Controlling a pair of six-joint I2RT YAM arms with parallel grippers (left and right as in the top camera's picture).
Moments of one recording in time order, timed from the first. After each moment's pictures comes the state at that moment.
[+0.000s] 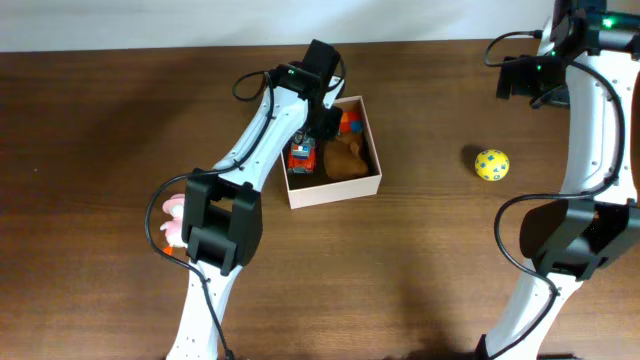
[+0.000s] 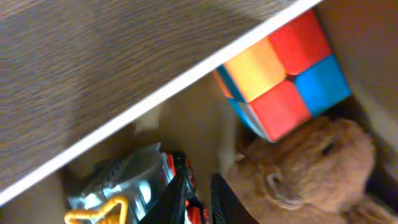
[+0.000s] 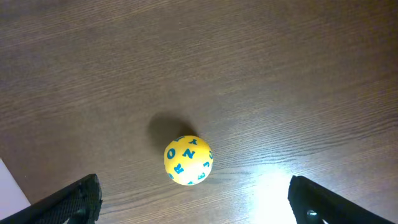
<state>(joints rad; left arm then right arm) -0.44 2.43 2.24 -1.07 0.04 -0.04 -0.19 2.17 2.37 -1.45 0.10 0.06</state>
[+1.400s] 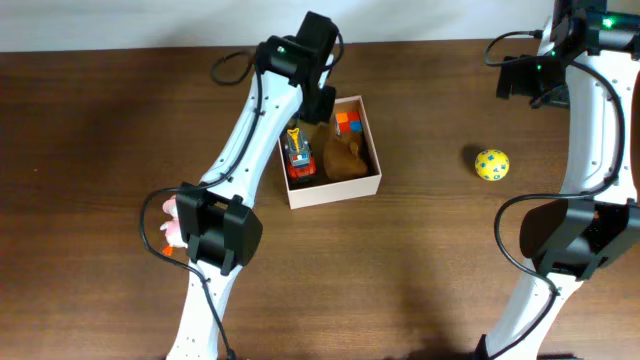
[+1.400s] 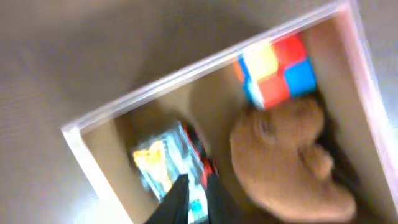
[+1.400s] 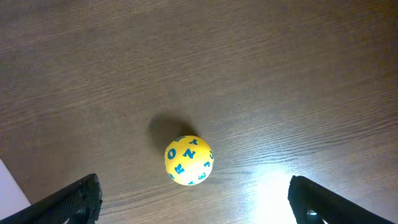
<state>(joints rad) -0.44 2.43 2.54 -1.42 -0.02 -0.20 -0.19 2.17 2.37 -1.45 0.10 0.07</state>
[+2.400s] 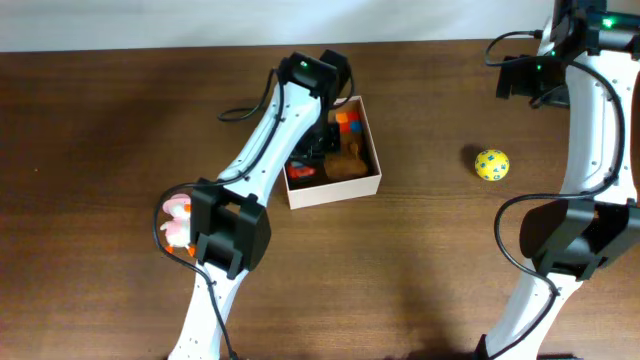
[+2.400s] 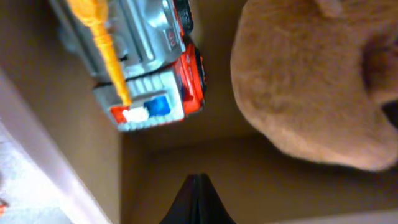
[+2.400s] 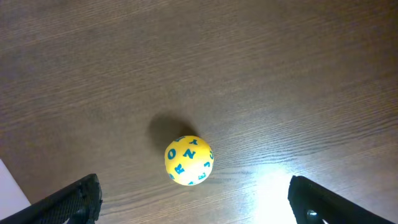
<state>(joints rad) -0.50 2.43 2.39 -1.58 0.04 -0.47 -0.19 2.17 2.37 -1.45 0.10 0.07</state>
